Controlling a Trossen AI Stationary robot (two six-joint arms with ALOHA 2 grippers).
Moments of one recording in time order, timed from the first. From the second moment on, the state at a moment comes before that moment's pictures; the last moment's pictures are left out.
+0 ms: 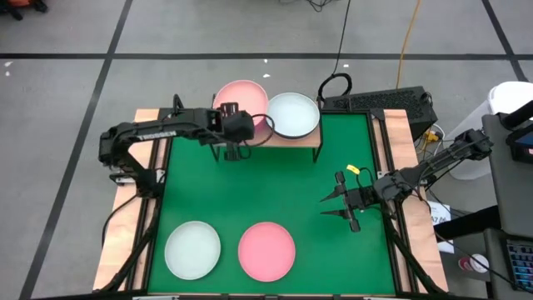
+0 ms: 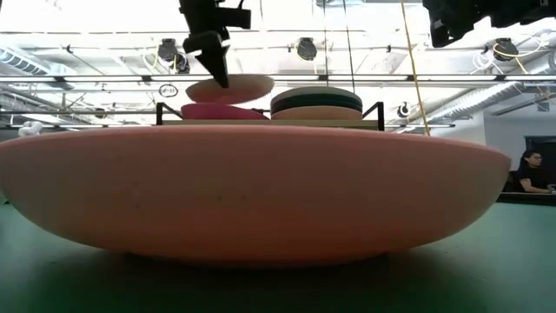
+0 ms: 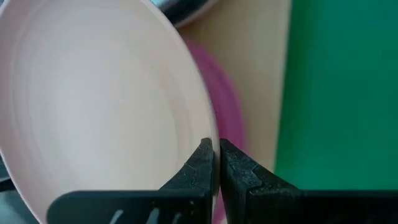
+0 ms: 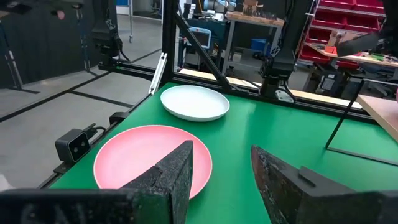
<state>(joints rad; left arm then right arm) 0.21 1.60 1.56 -1.06 -0.43 0.35 0.45 0.80 0.35 0.29 0.21 -0.04</state>
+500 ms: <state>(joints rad) 0.26 1.62 1.56 -1.10 -0.39 0.31 0.45 0.80 0.35 0.29 0.21 -0.02</state>
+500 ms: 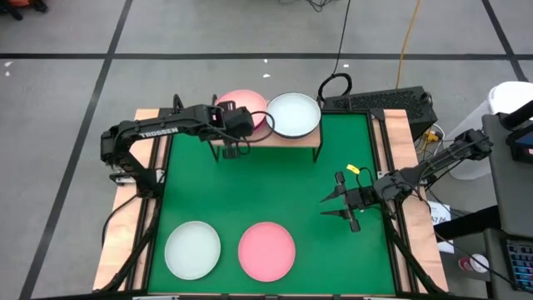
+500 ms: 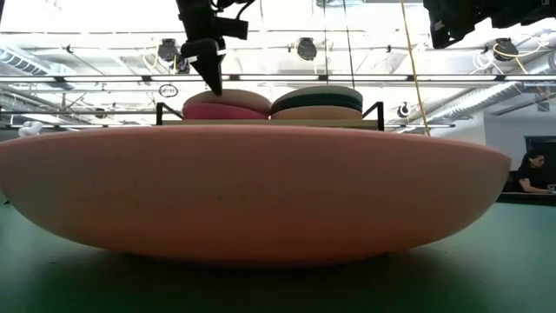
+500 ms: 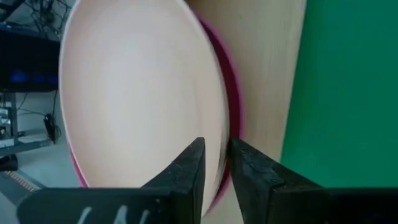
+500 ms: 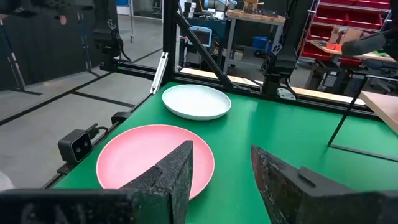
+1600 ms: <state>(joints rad) 0.23 1.62 1.44 -0.99 -0.46 0.25 0.45 0.80 0.35 0.29 0.21 -0.02</state>
